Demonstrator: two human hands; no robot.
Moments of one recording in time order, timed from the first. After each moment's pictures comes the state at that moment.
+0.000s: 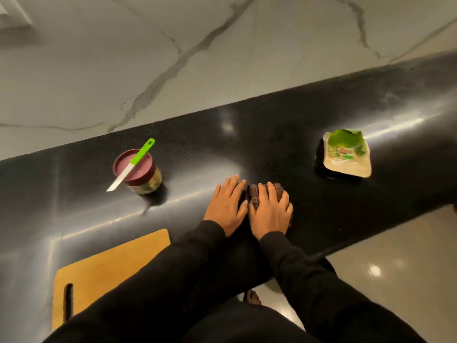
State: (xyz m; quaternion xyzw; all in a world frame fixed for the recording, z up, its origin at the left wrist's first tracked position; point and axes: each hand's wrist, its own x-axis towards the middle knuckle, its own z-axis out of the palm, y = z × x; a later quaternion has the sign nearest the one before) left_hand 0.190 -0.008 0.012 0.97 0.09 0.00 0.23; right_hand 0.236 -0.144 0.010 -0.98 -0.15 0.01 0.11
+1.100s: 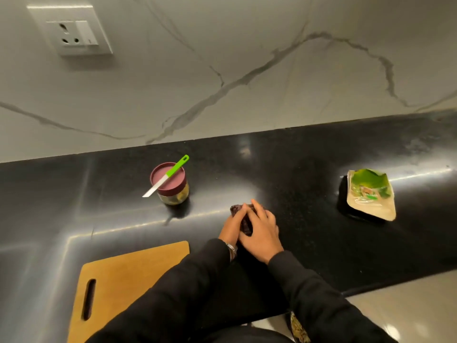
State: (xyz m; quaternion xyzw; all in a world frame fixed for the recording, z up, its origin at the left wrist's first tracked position) left_hand 0.176 -0.005 0.045 0.43 0.38 0.02 0.82; right_hand 0.226 -0.101 0.051 -0.88 -0.33 0.21 0.25
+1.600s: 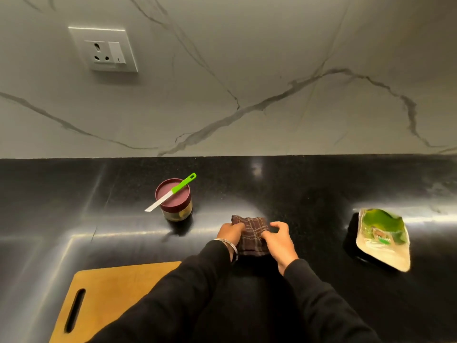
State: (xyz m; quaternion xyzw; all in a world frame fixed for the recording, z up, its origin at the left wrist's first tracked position) left_hand 0.224 0.037 0.038 0.46 0.53 0.02 0.72; right_hand 0.297 -0.091 0.056 -0.79 -0.01 0.35 0.51
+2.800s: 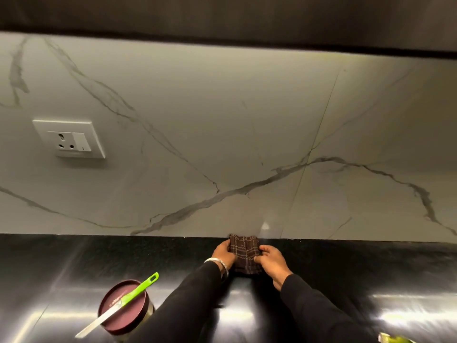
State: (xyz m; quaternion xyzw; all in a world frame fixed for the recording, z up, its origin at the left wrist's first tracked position) left_hand 0.431 0.178 0.011 0.61 0.42 0.12 0.67; right_hand 0.530 0.049 0.046 -0.81 -0.15 0.35 0.45
